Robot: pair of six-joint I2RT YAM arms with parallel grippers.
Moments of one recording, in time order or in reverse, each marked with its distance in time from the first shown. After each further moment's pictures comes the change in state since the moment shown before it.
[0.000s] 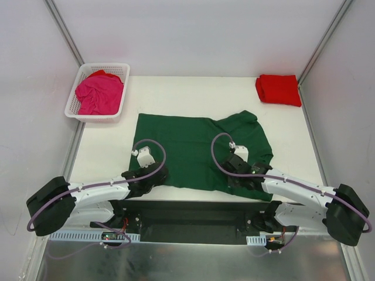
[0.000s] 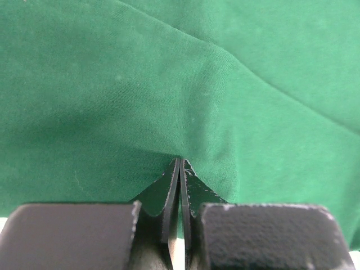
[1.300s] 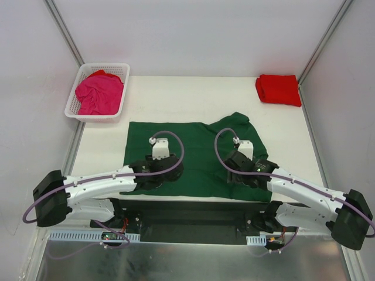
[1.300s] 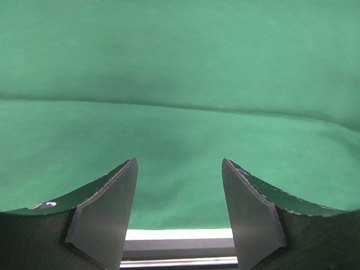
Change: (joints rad) left arm -0.133 0.025 0.363 -0.451 -0.099 0.192; right arm 0.003 -0.045 0.101 -0.140 0.126 -0.043
